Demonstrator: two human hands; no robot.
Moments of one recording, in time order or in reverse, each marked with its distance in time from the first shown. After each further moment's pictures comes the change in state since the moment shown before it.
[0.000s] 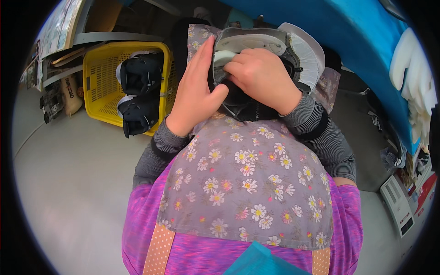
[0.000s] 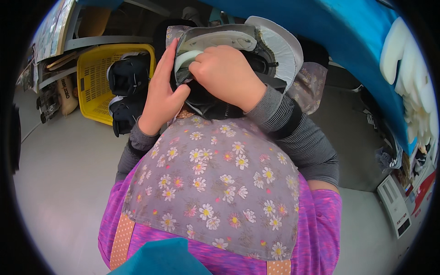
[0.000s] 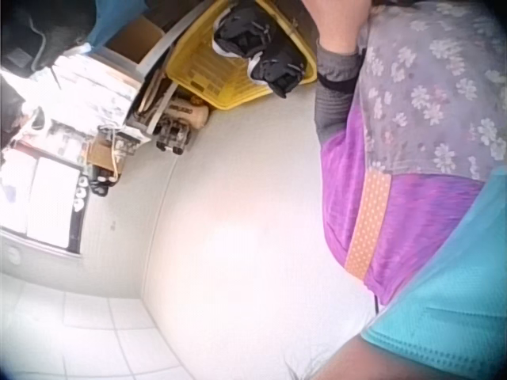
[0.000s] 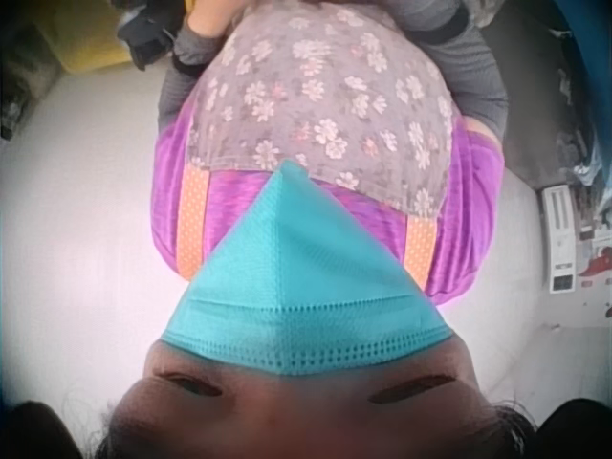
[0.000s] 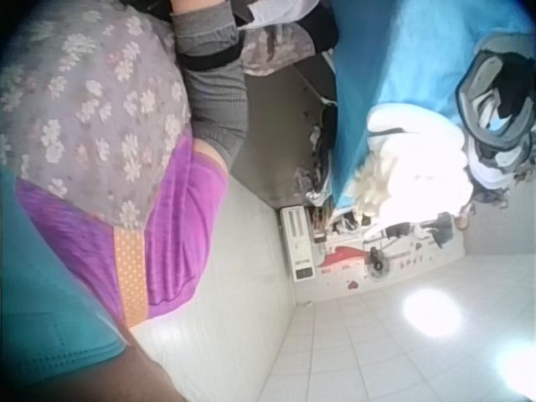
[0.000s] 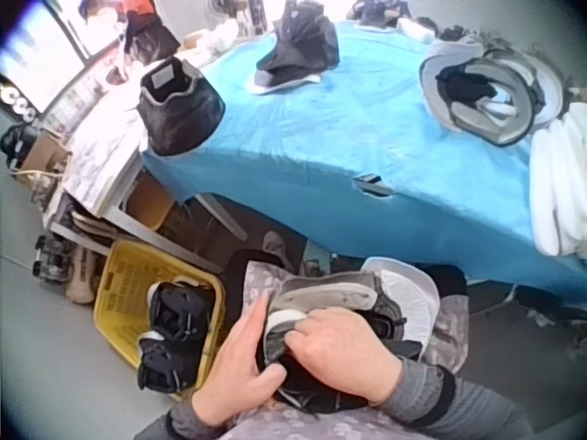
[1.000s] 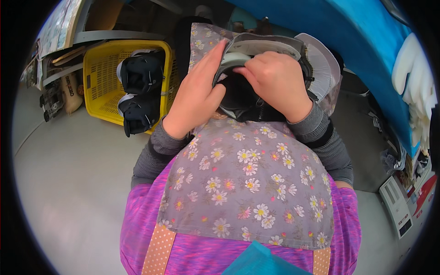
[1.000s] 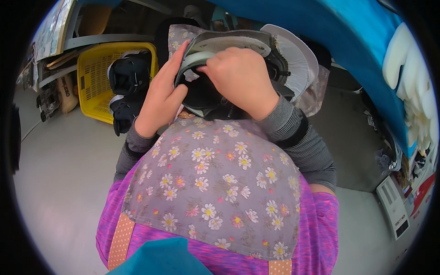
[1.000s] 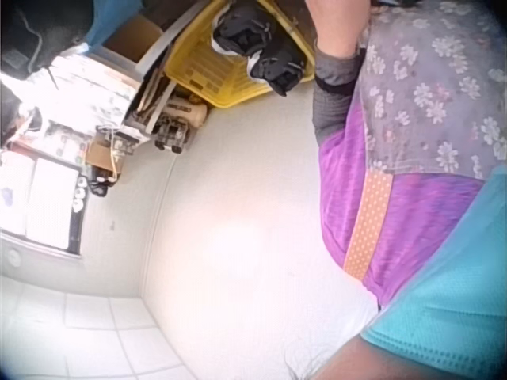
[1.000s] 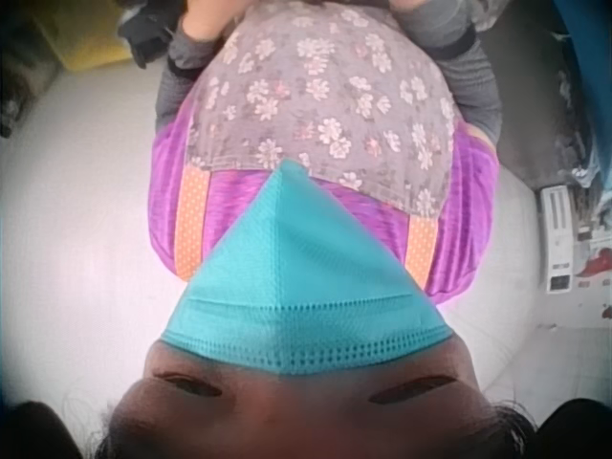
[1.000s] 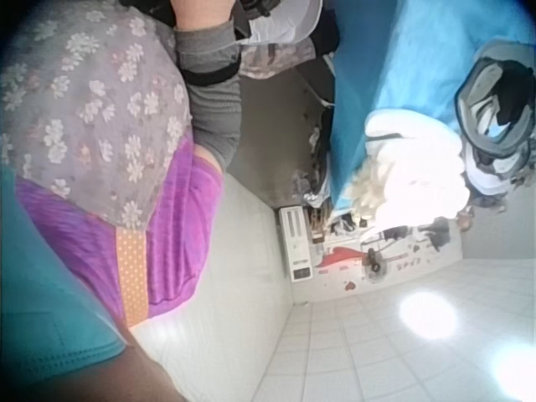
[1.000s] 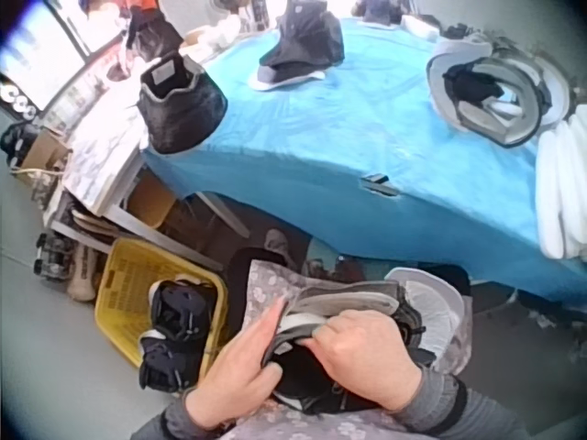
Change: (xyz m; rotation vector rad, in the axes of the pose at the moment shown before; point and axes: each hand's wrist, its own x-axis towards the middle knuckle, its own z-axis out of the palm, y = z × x) left_hand 0.005 0.007 -0.011 -0.052 -0.133 0.034; right_hand -0.010 -0.004 -0.013 -0.075 0.021 0.225
